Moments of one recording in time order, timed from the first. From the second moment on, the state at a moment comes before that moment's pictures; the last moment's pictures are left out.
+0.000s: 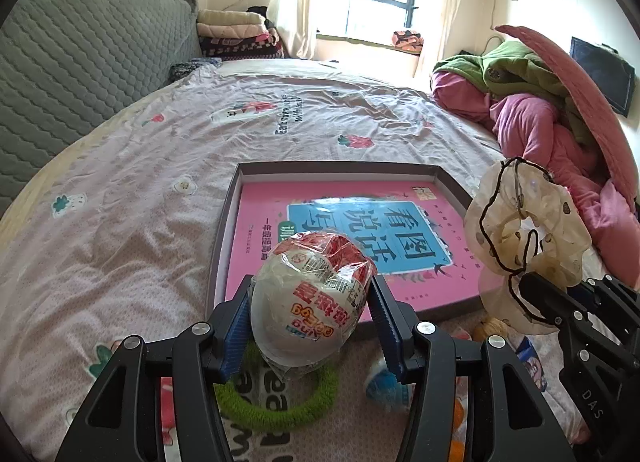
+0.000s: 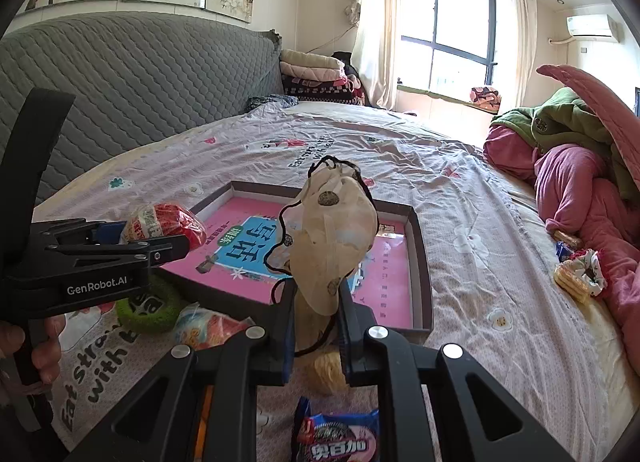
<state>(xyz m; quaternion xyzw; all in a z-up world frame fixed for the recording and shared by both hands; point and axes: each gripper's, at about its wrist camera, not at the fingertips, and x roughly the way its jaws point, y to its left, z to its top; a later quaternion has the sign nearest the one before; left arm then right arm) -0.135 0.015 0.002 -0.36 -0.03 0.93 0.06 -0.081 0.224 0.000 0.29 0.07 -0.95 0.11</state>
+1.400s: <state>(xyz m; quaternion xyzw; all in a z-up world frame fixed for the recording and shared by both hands) -0.242 0.004 -0.047 -0.42 -0.02 0.91 0.03 -0.178 0.268 -0.058 0.41 -0.01 -0.91 0.07</state>
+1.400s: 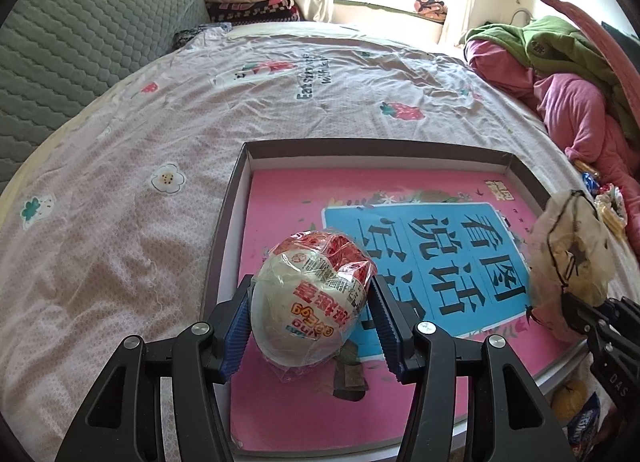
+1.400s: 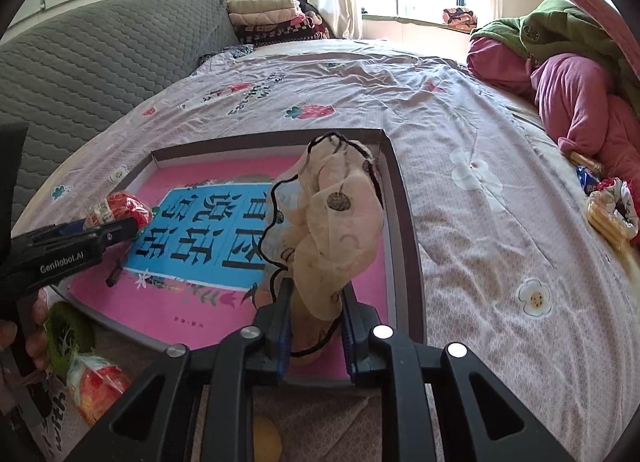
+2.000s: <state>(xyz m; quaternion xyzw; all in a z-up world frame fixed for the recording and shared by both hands) -0.238 0.006 -0.045 -0.43 -0.02 0.90 0.03 -0.162 0.265 -0.047 0.40 0.03 -0.92 0.05</state>
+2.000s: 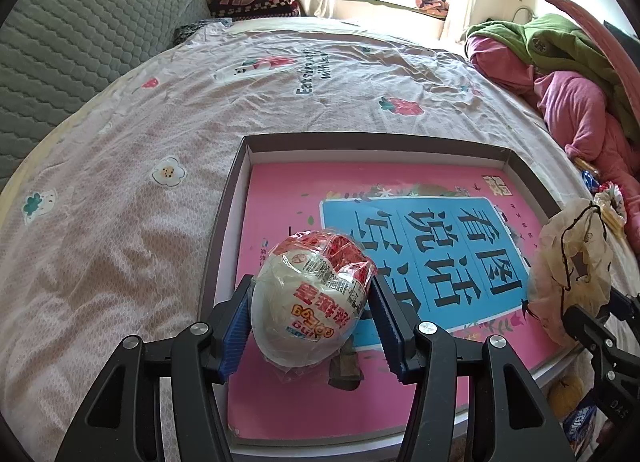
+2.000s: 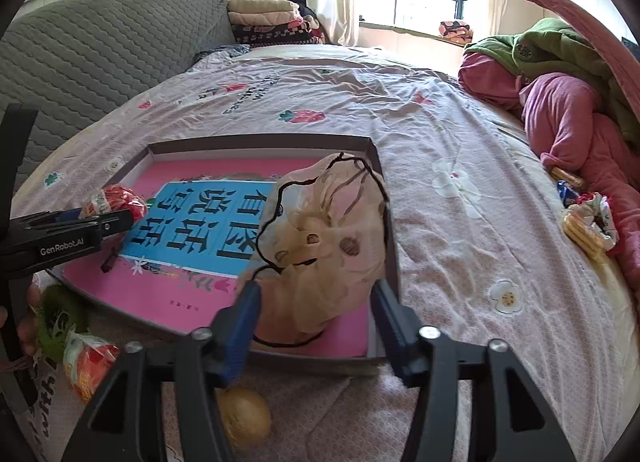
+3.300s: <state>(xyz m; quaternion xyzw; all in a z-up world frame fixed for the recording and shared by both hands) -0.174 0.001 -0.006 -0.41 -0.02 0.91 0.04 -0.117 0.262 -0.009 0.36 0.02 -0.93 0.04</state>
